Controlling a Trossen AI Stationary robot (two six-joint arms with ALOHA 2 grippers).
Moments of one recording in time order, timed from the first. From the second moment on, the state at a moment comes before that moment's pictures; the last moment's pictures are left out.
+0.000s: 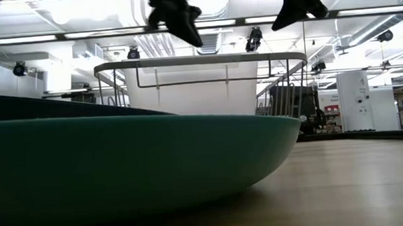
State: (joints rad) left arm 0.31 1.78 1.82 -0.93 0.01 0.82; right arm -0.20 1.01 0.99 -0.53 0.46 0.17
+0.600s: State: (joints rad) left arm 0.34 2.16 2.32 -1.24 -0.10 0.14; right arm -0.20 1.00 0.99 -0.65 0.60 0.20
